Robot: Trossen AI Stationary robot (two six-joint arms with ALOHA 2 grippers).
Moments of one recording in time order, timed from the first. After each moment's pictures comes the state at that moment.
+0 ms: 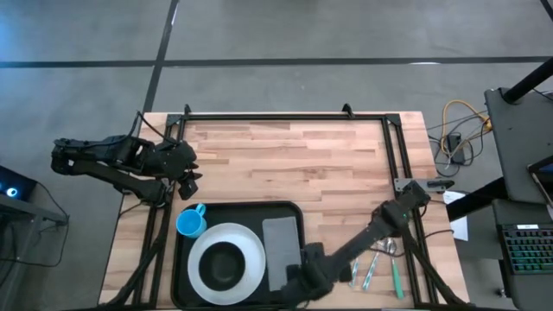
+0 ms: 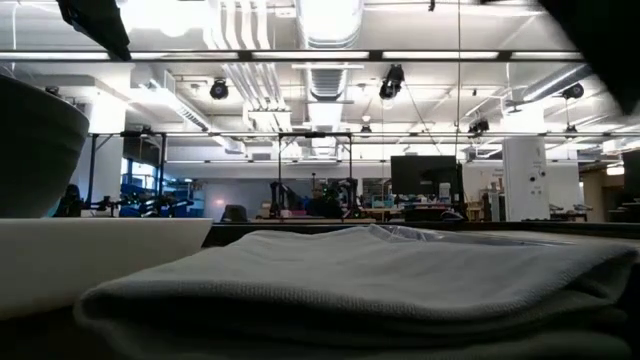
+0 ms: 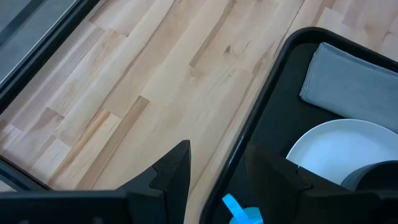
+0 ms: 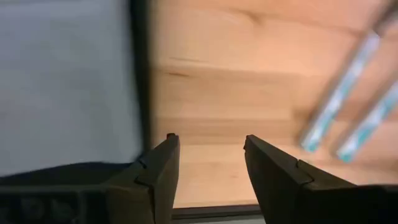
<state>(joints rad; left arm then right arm) -0.16 0.88 1.17 -1.31 -0.34 -0.63 0.63 2.40 2.26 -1.57 -0.06 2.16</state>
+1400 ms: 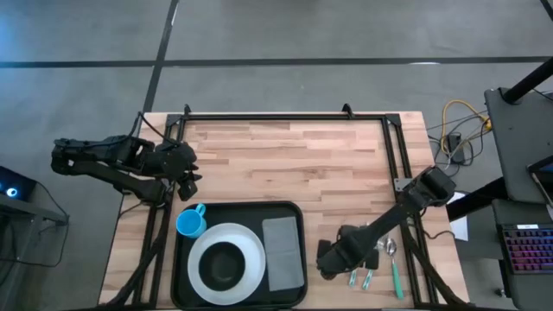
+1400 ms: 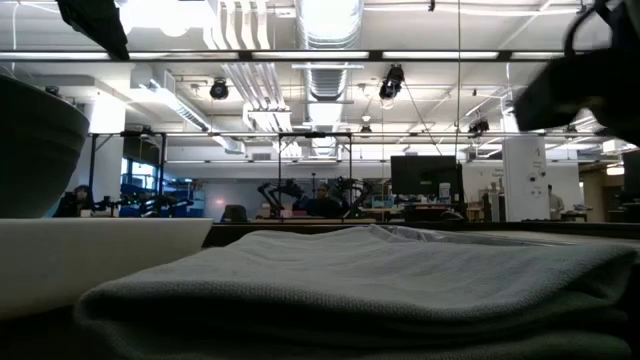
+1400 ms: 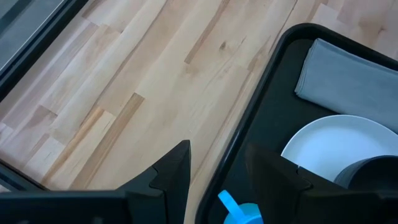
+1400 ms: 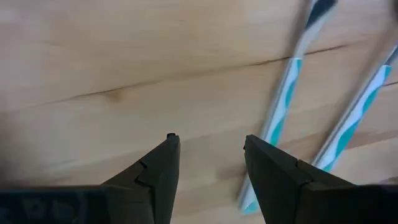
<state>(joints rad) -0.16 0.88 1.17 -1.31 -0.32 -0.63 0.63 1.89 1.26 -0.97 -0.15 2.43</state>
